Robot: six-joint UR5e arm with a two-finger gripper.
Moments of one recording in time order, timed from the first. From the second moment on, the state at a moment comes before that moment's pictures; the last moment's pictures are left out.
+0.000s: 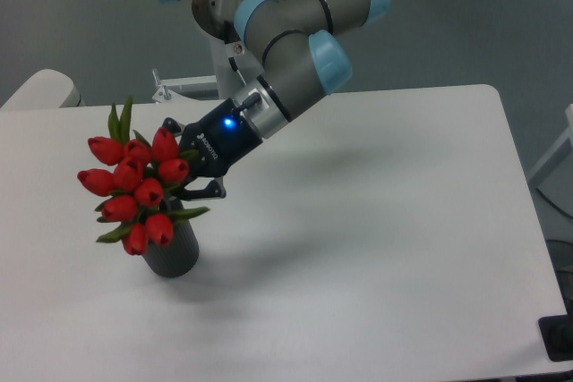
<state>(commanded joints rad) 2.49 -1.74 -1.87 -0.85 0.32 1.09</state>
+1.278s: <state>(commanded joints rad) 2.60 -1.68 -1.72 -0.85 0.32 0.89</state>
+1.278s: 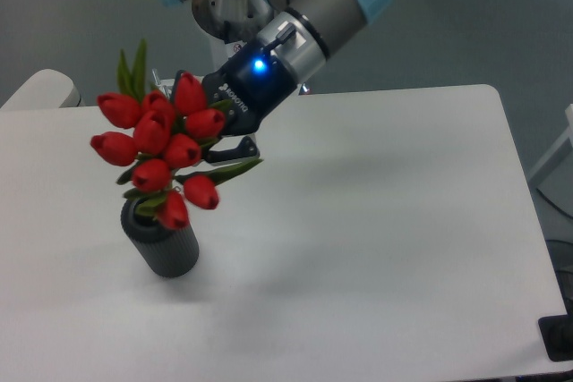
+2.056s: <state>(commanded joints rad) 2.77 -1.78 -1.63 -0.85 0.32 0.93</state>
